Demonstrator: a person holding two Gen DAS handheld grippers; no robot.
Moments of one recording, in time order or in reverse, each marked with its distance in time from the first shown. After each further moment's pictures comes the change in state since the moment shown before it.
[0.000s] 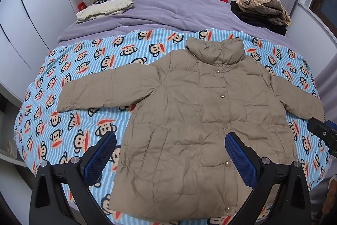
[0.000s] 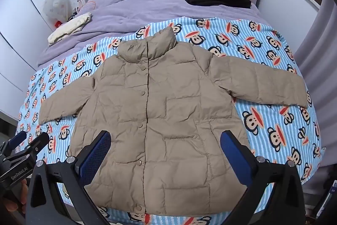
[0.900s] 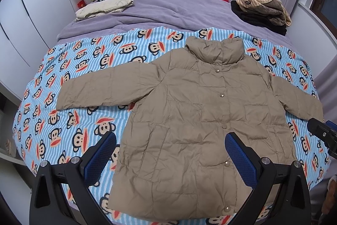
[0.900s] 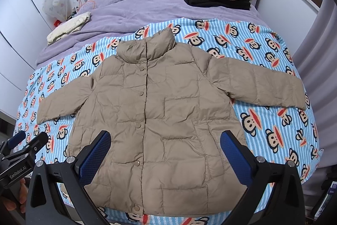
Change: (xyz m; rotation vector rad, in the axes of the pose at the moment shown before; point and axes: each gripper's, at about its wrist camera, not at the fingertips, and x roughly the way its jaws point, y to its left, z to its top) left arm 0.001 0.000 -0.001 -0.011 0.012 -0.006; right arm 0.000 0.001 0.001 0.001 0.002 0.001
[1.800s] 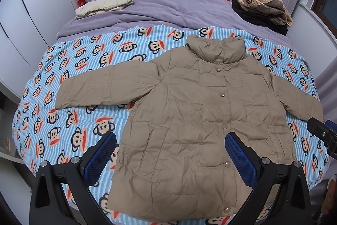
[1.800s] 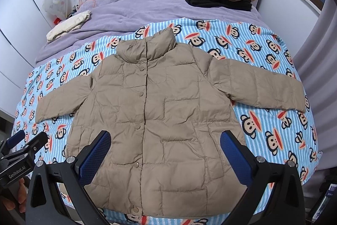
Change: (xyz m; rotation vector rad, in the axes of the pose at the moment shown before) left arm 0.006 0.002 -0.001 -0.004 0.007 -0.001; right arm 0.004 0.004 0.002 0.000 0.006 -0.003
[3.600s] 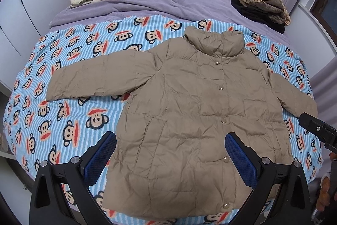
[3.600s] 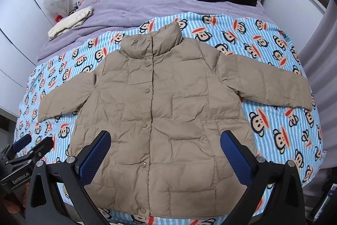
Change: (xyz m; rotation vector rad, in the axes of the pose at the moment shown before) left arm 0.019 0.019 0.002 -0.032 0.071 -0.072; right arm 0.019 0.013 0.000 0.042 0.021 0.075
